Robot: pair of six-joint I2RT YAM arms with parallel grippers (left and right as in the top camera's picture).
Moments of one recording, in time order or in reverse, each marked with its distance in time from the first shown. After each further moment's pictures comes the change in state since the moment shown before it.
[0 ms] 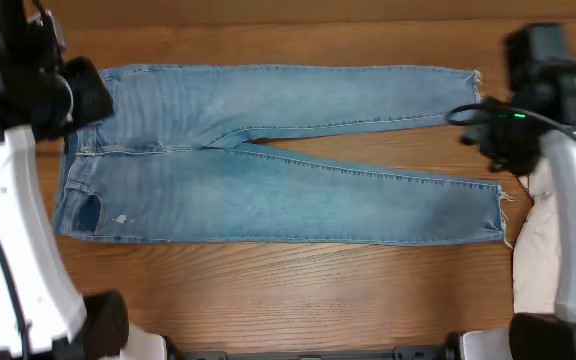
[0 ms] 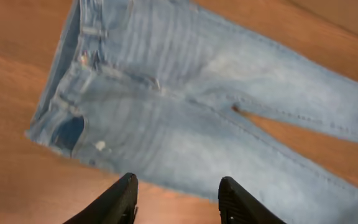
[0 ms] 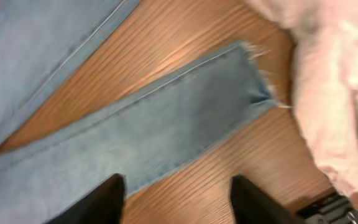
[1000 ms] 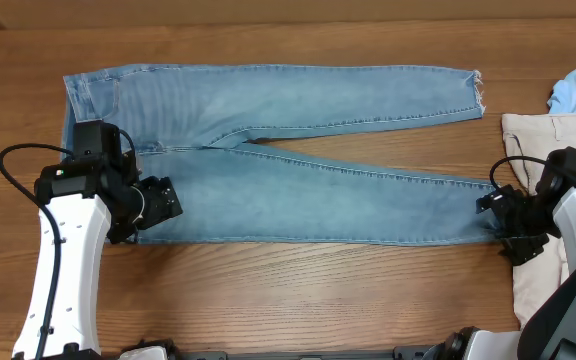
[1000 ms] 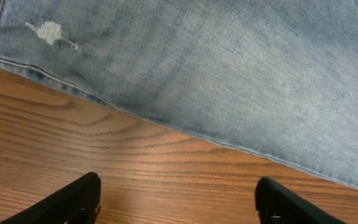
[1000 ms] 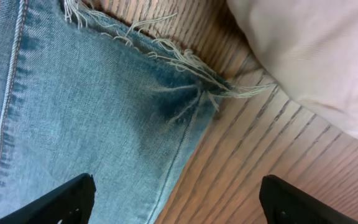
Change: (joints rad) left arm -0.013 -0.308 -1.211 0.544 0.025 -0.029; right arm -0.431 -0.034 -0.890 0.640 -0.200 0.074
